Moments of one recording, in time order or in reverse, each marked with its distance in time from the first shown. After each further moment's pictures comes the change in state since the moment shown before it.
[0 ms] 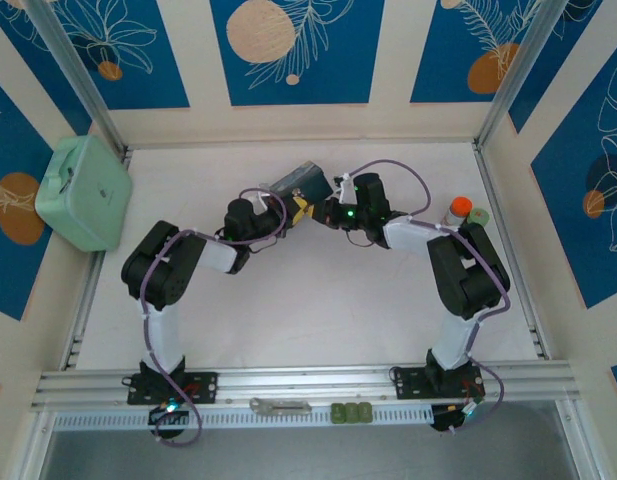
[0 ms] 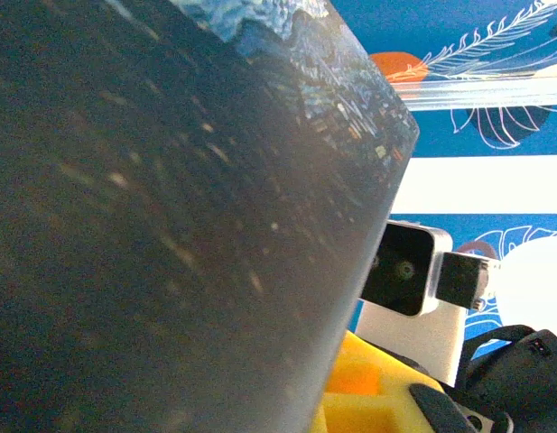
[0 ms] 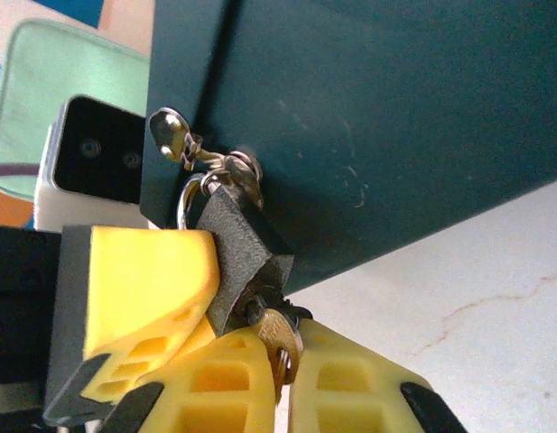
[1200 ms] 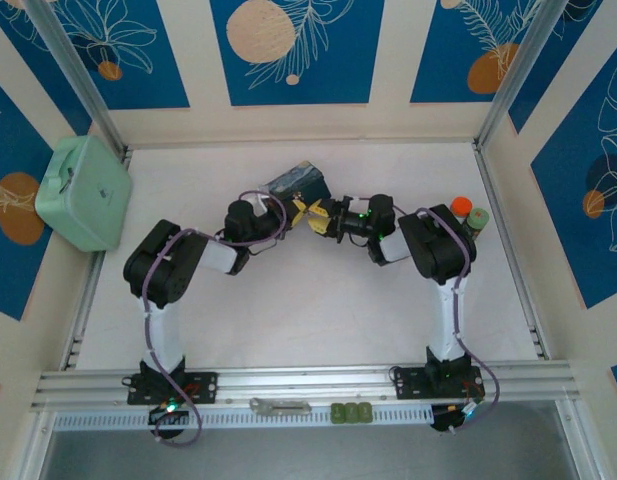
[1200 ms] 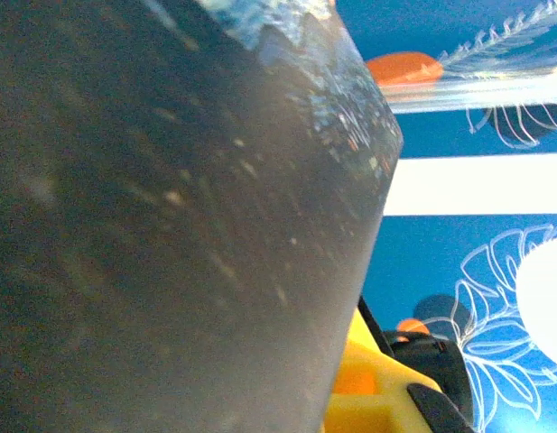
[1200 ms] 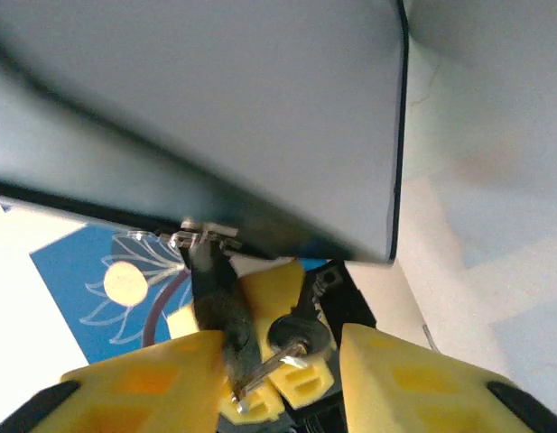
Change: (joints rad) left arm 0.002 0.016 -0.004 0.012 0.005 0.029; right arm -0.085 0.314 -0.132 0.906 -0.288 1.166
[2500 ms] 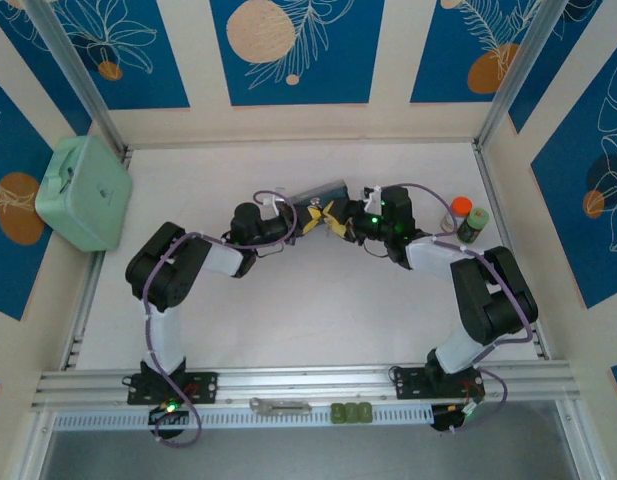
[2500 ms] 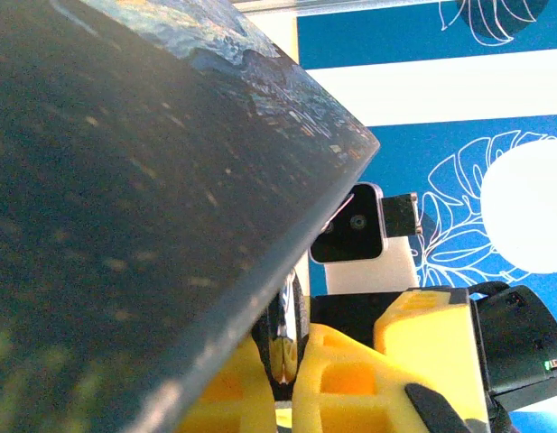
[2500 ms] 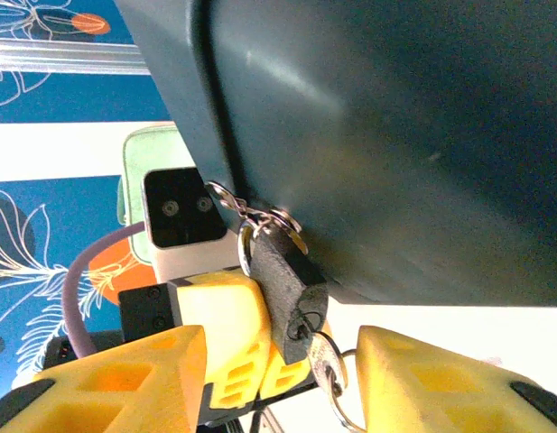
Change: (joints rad) left arm -0.053 -0.010 0.003 0.046 0.126 -0.019; right arm 0.013 -0.524 -0.129 -0.718 0.237 -0.692
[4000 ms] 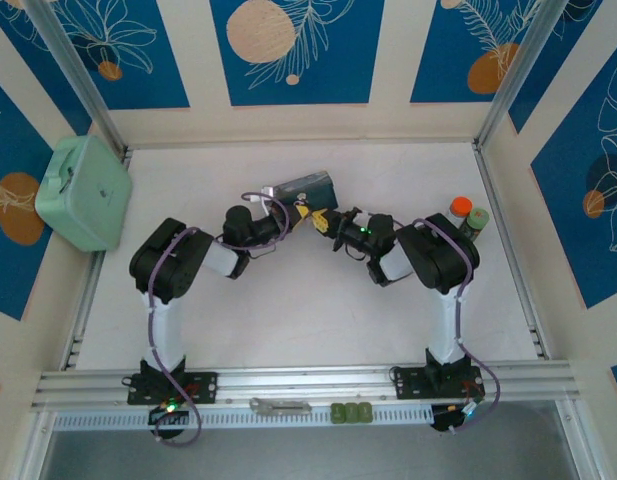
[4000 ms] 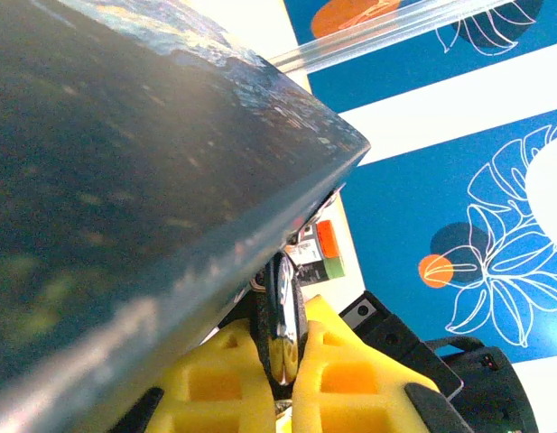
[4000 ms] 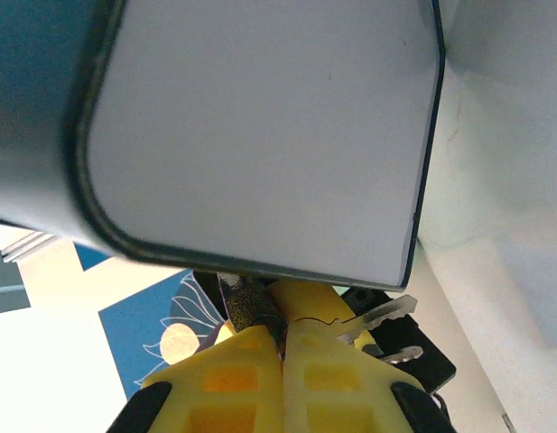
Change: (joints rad) left arm 0.060 0.064 -0.027 0.109 -0.043 0.230; right arm 0.078 0.468 -0.063 0.933 0.126 0.822
